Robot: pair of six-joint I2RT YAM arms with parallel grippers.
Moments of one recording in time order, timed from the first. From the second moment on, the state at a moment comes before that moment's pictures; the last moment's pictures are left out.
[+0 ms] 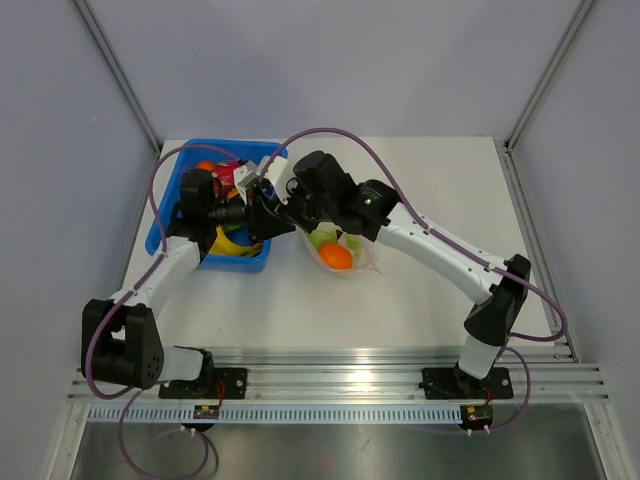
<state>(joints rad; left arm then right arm) -0.16 1.32 0.86 0.22 1.17 -0.09 0.96 1.78 1.89 -0.70 0.01 -0.25</state>
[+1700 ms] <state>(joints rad) -0.27 1.38 0.94 0.32 1.23 -0.20 0.81 1.48 1.57 -0.65 -0.22 -0.22</state>
